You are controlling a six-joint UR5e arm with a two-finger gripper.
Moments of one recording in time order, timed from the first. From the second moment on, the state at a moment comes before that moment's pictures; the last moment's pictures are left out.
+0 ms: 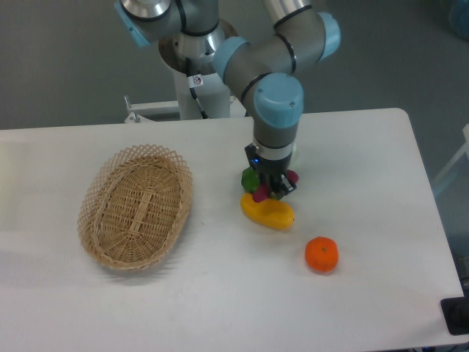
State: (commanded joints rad) arm 2.50 -1.73 -1.98 -1.01 1.58 1.49
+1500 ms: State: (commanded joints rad) arm 2.44 -1.68 -2.11 -1.00 1.57 1.47
